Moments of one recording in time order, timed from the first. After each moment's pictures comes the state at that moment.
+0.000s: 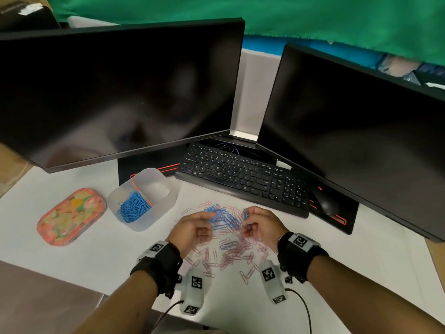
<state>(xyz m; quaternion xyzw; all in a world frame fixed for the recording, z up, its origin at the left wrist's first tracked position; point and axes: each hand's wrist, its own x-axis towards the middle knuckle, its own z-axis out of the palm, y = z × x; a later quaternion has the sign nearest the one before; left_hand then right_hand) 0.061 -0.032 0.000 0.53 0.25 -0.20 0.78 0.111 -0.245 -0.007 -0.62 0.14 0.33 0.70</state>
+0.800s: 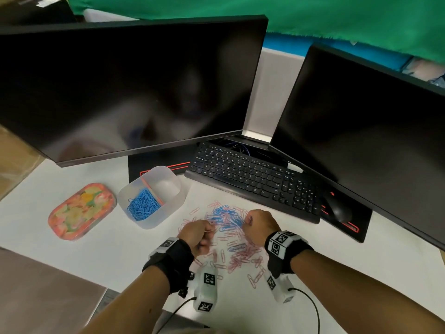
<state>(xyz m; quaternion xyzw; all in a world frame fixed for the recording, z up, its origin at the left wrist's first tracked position) 0.067 -0.030 -0.007 0.52 0.42 -0.27 0.70 0.123 -0.214 -0.020 -0.94 -0.04 0.23 0.24</state>
